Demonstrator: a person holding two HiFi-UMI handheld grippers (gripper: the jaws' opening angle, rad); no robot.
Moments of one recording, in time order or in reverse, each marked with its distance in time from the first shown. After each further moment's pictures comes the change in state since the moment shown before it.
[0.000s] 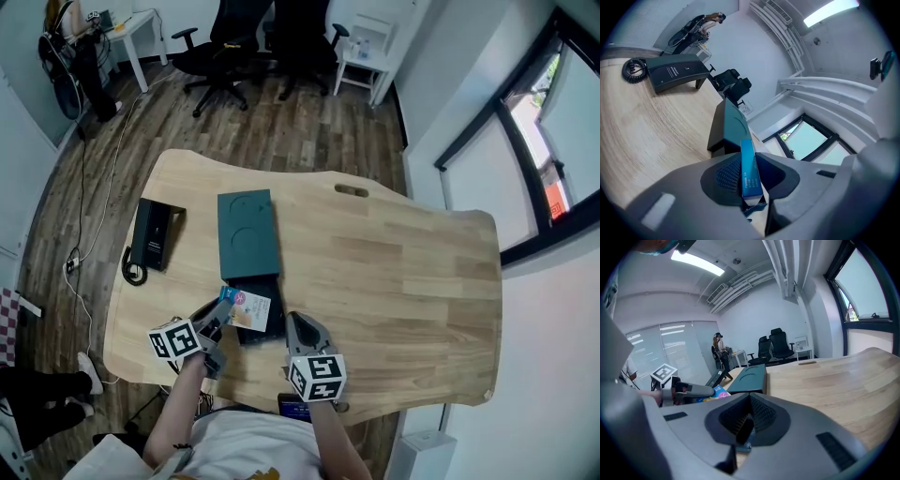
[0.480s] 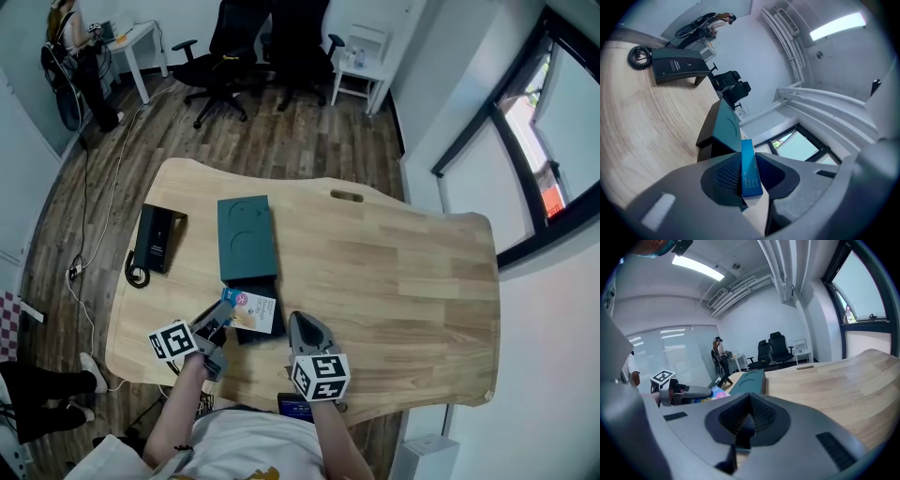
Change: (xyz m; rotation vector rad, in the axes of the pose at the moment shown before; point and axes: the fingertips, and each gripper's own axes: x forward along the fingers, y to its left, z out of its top) left arm -0.005 -0.031 0.005 -0.106 -0.051 -0.102; right arm -0.017 -0.007 0.017 0.011 -0.049 -0.005
